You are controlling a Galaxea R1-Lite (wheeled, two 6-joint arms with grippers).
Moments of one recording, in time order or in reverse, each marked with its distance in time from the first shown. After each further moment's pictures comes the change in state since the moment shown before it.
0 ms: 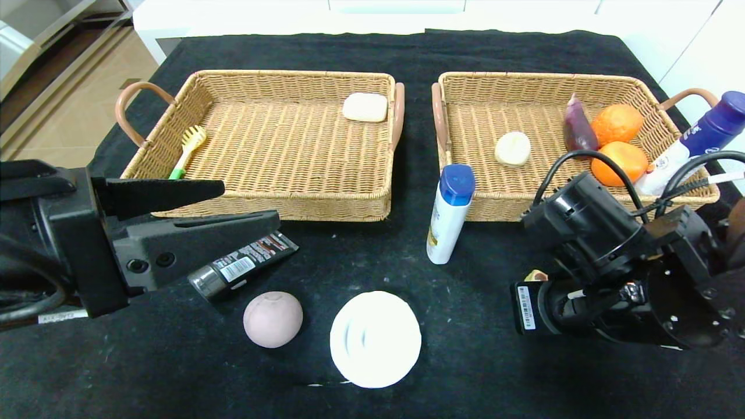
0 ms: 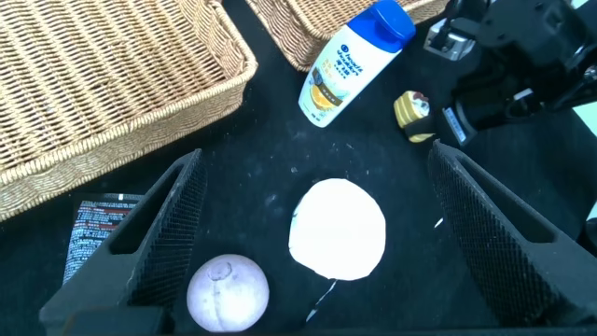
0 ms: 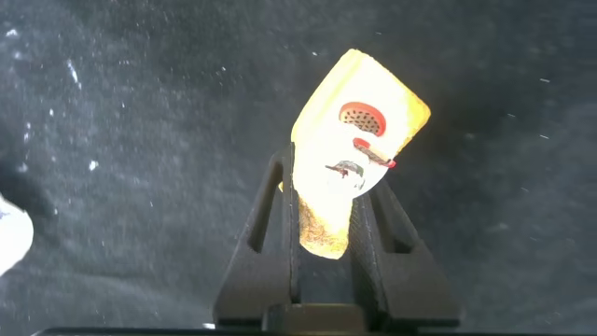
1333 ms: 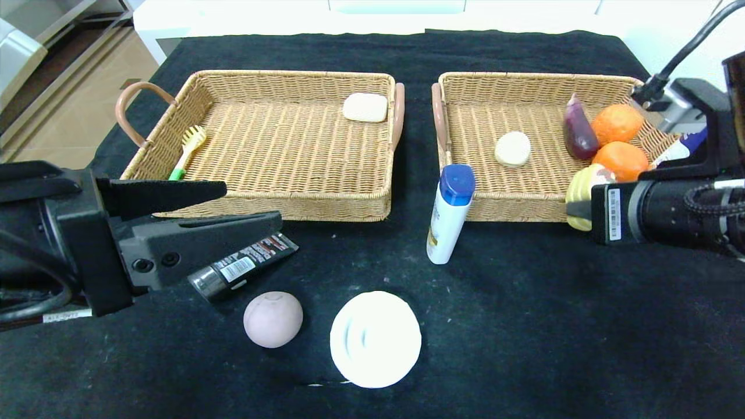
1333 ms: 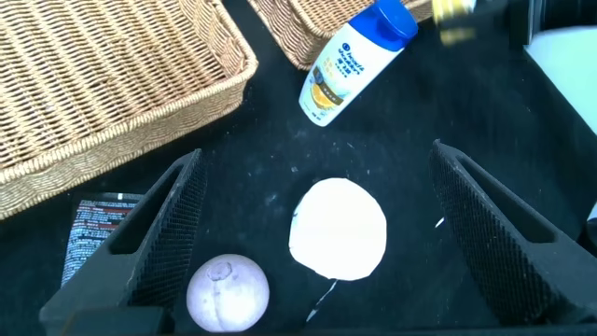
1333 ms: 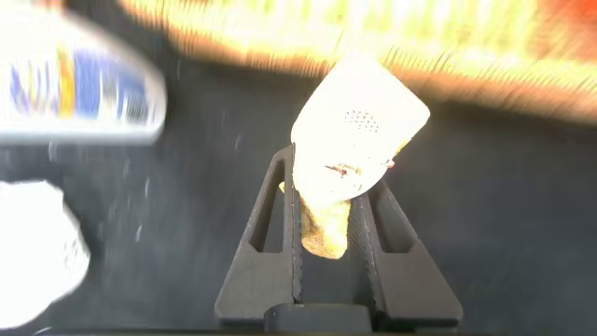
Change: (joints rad) left arm 0.000 0.006 0.000 -0.001 0.000 -0.001; right arm -0.148 -0.228 -0.006 -0.265 0.033 -0.375
